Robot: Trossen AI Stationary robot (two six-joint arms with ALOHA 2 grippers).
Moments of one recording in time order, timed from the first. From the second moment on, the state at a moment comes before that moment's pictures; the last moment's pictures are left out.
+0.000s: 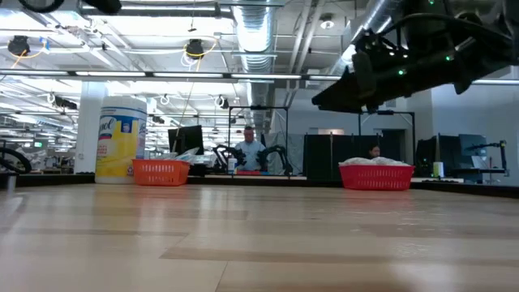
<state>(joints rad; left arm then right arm) -0.85 1.69 1.34 -1.04 -0.88 -1.89 -0.01 1.38 0.37 0.79 0.41 0.04</state>
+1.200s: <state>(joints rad) -0.81 1.69 1.28 -0.98 -0.96 -1.80 -0.15 0.83 0.01 0.90 0.21 0.12</state>
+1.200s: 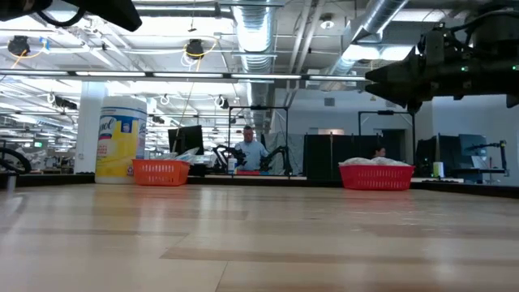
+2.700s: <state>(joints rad) -0.80 1.69 1.28 -0.97 -0.96 -1.78 -0.04 0.00 0.01 0.04 0.23 0.03</state>
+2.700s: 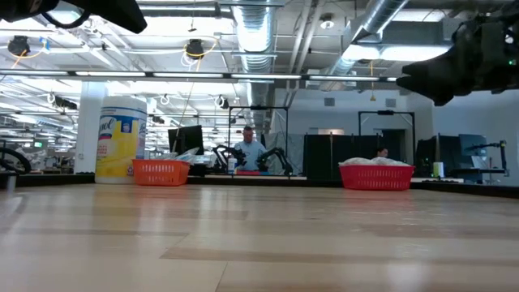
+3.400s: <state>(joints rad) -0.72 1.70 1.28 -0.79 -1.10 -1.40 0.01 0.03 0.01 0.04 0.24 0.02</state>
